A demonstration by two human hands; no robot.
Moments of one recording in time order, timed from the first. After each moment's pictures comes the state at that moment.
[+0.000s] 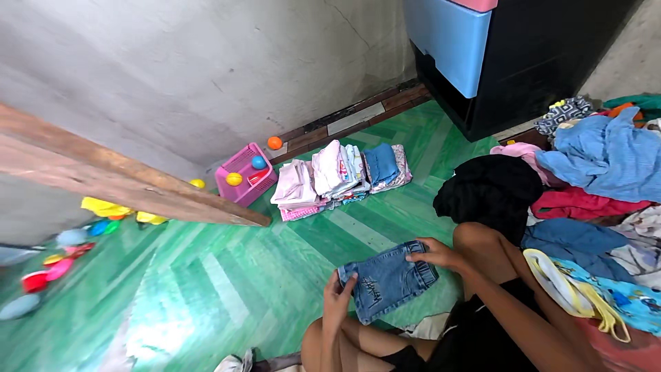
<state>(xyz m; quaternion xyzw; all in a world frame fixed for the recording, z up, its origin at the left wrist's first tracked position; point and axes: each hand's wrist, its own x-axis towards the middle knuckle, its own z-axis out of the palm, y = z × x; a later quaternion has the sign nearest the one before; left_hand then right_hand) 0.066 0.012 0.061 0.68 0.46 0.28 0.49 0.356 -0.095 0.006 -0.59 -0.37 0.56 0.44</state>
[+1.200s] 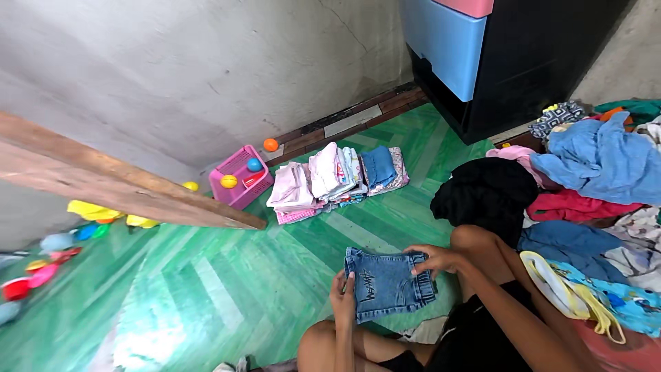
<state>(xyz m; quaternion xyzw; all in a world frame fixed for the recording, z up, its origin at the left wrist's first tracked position) 0.085 0.009 0.008 0.60 0.53 0.37 0.47 0.371 -0.096 -0.010 -0.50 -0.38 0.69 0.36</state>
